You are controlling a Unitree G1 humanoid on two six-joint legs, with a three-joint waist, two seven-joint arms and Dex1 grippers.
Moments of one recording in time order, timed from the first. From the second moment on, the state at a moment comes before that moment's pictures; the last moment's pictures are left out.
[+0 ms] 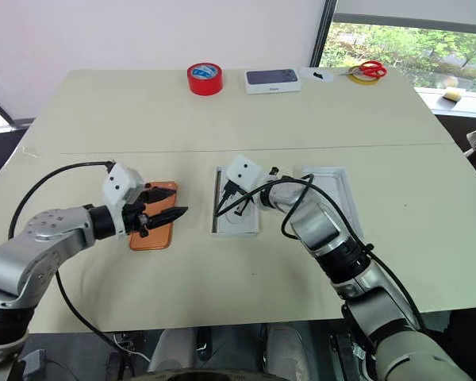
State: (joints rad) left arm -0.18 0.74 0.07 -0.45 -0.56 0.71 -0.70; right arm -0.68 -0.41 0.45 -0.03 -0.06 0.70 0.57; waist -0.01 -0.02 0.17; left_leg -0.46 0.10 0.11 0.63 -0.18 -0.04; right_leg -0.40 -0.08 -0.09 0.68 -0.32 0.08
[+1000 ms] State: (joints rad) left arm -0.08 0.77 0.13 -0.45 -0.56 0.67 -0.76; right arm -0.69 -0.31 0.48 0.00 -0.15 0.68 0.62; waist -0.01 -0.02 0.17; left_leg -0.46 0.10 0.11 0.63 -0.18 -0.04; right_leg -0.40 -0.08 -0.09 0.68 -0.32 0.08
